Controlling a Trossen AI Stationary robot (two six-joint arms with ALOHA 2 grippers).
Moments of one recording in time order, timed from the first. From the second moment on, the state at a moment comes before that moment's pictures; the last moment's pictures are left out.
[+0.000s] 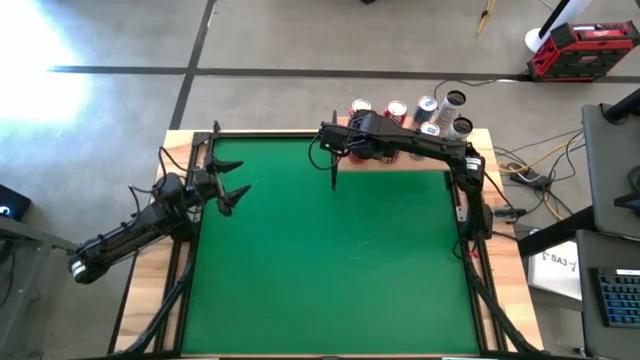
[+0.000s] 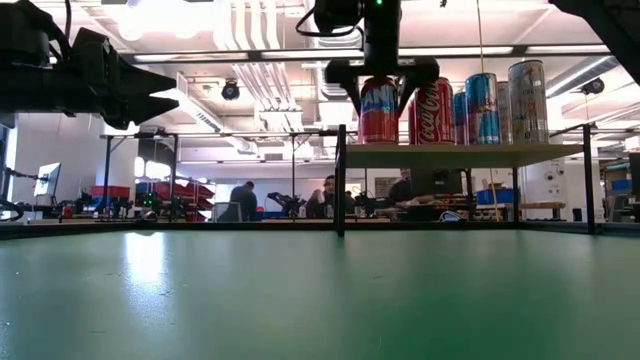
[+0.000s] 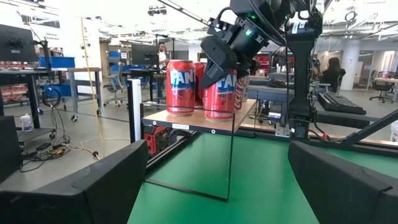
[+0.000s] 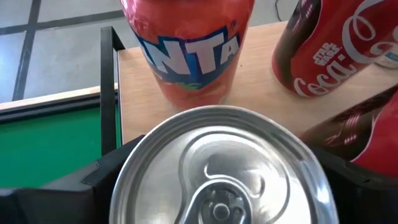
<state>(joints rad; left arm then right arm) 0.61 0.09 0.02 0.21 0.22 -0.04 -0.29 2.01 2.07 -1.42 0.65 1.41</state>
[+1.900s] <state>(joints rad) 0.61 0.09 0.02 0.21 0.22 -0.04 0.54 1.37 0.68 -0.34 1.26 1.49</state>
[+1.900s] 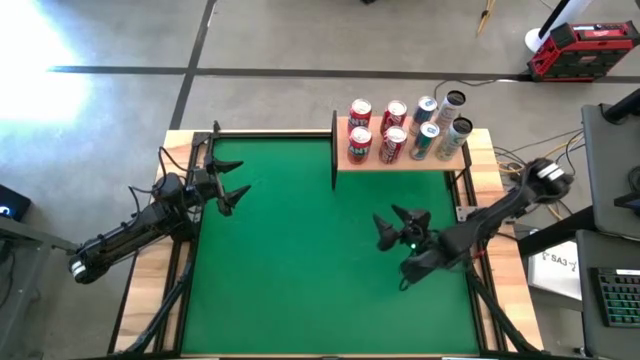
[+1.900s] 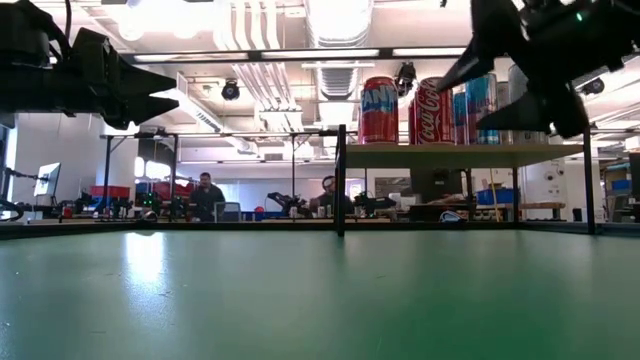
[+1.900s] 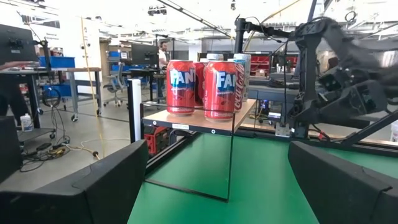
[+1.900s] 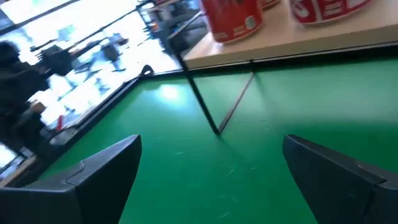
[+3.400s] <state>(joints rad) 0.61 0.09 0.02 0.21 0.22 -0.04 0.13 0.35 0.01 0.25 0.60 0.48</state>
